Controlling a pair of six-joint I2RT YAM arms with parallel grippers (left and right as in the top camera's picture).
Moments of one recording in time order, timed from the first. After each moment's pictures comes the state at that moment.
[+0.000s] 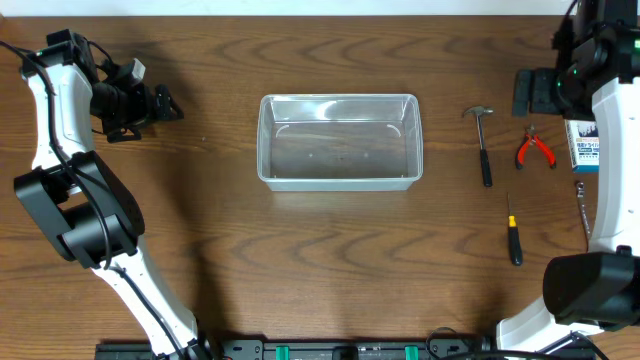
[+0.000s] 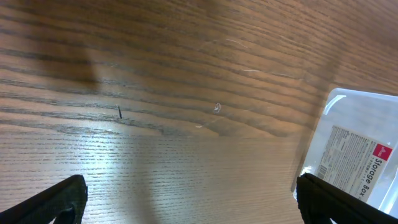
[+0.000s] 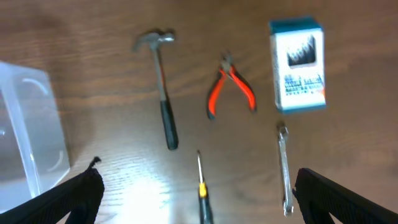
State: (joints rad) left arm 0.37 2.22 1.98 -1.27 0.42 0.16; right arm -0.13 1.79 1.91 -1.34 0.10 -0.02
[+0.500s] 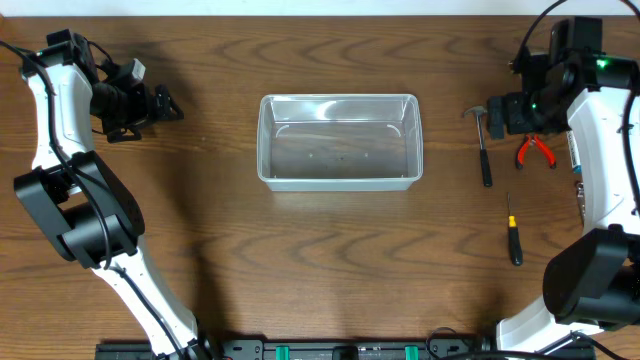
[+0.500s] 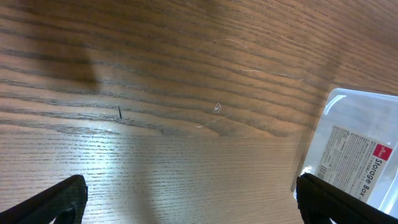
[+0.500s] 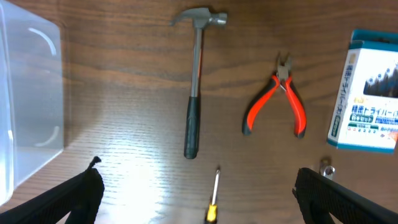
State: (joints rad) left arm 0.37 2.22 1.98 -1.27 0.42 0.16; right arm -0.13 1.79 1.66 -1.14 -0.02 -0.21
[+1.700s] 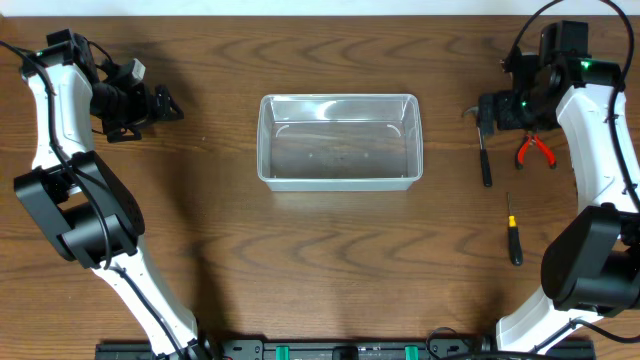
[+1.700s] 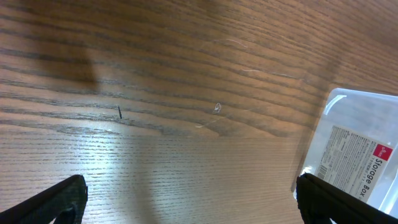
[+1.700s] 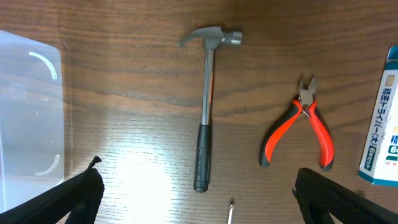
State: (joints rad) left arm 0.37 2.22 1.98 -1.27 0.42 0.16; right arm -0.13 1.86 1.63 -1.03 -0.07 -0.16
